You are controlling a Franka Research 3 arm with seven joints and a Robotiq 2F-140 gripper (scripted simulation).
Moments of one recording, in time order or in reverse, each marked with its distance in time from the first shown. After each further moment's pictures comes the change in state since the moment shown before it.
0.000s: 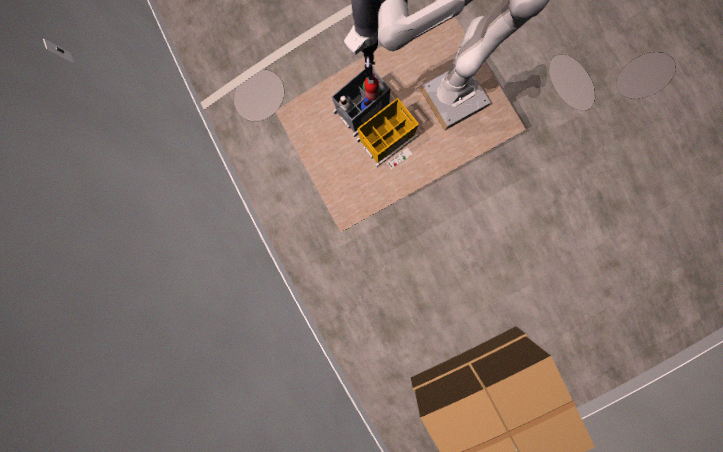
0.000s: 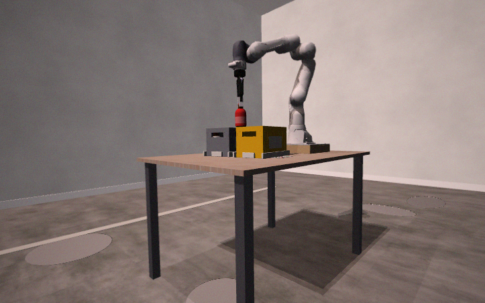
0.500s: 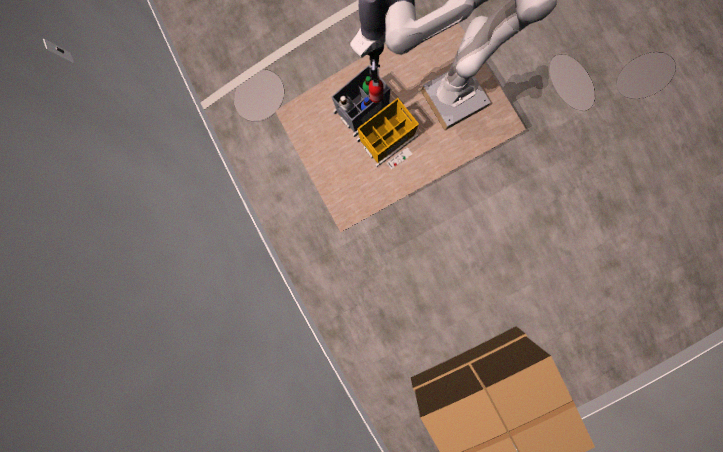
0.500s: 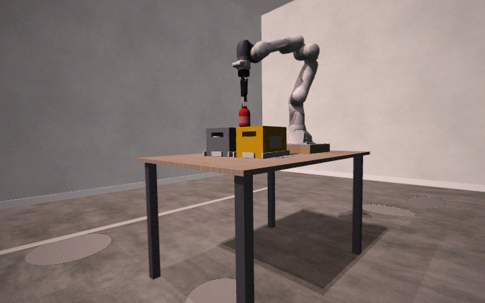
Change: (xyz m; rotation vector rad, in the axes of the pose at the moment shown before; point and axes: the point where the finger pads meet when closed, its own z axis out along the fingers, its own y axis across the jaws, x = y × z) arm -0.024 -0.012 0.000 0.000 0.002 -0.001
